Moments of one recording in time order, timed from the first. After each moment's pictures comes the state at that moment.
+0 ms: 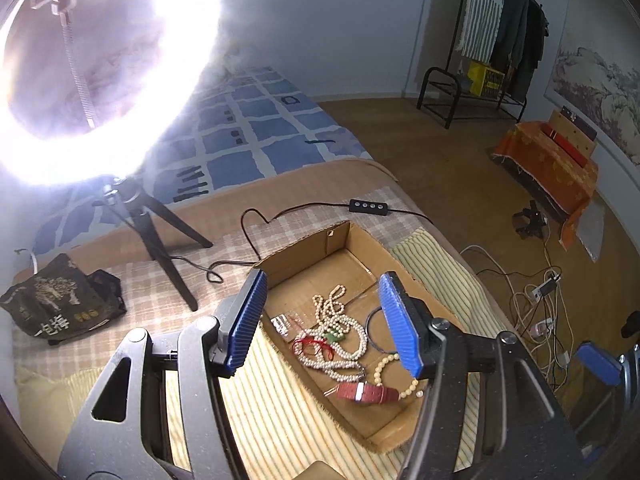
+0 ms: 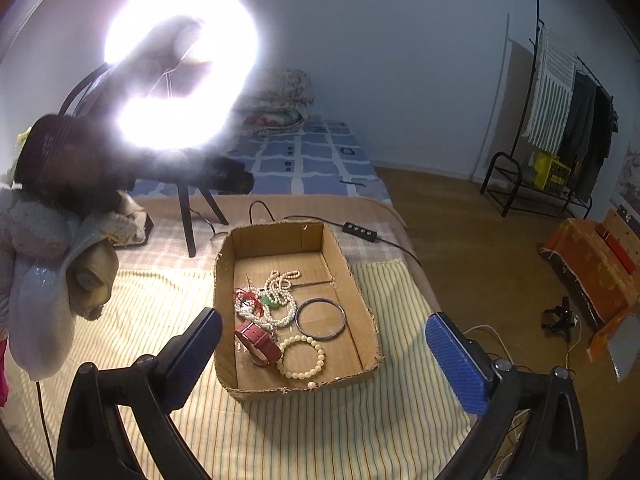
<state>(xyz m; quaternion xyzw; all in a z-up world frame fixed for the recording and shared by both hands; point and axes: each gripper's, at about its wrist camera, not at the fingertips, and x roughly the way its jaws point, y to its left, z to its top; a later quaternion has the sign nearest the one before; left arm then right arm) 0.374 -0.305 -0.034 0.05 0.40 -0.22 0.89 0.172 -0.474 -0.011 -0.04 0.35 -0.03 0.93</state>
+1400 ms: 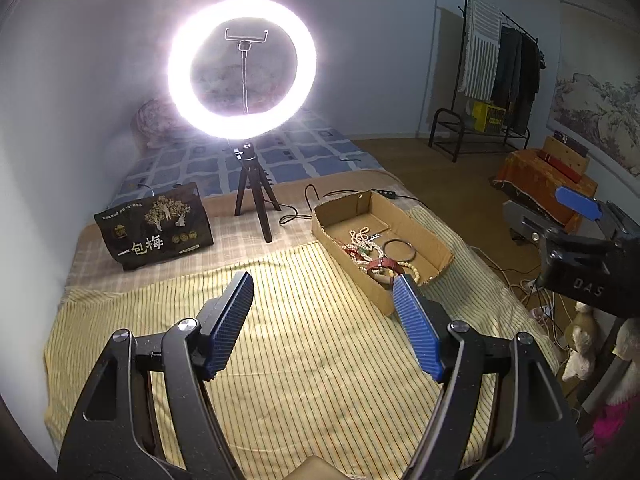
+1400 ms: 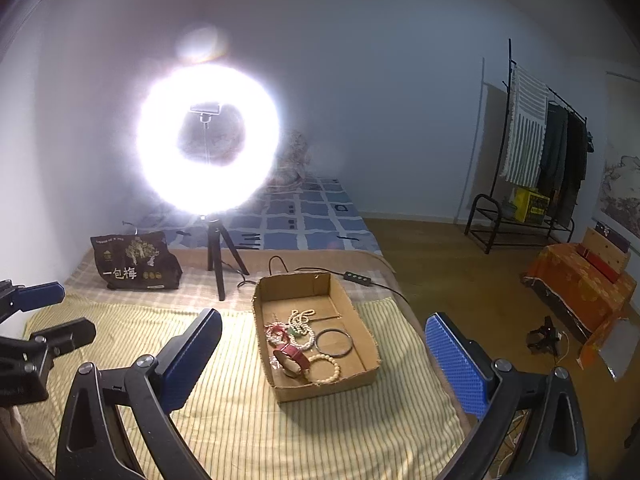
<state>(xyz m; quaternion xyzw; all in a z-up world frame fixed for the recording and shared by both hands) 0.149 -0.155 0.001 0.04 0.31 -0.19 0.93 0.083 -0.431 0.053 -0.04 0.26 -0.04 0.96</state>
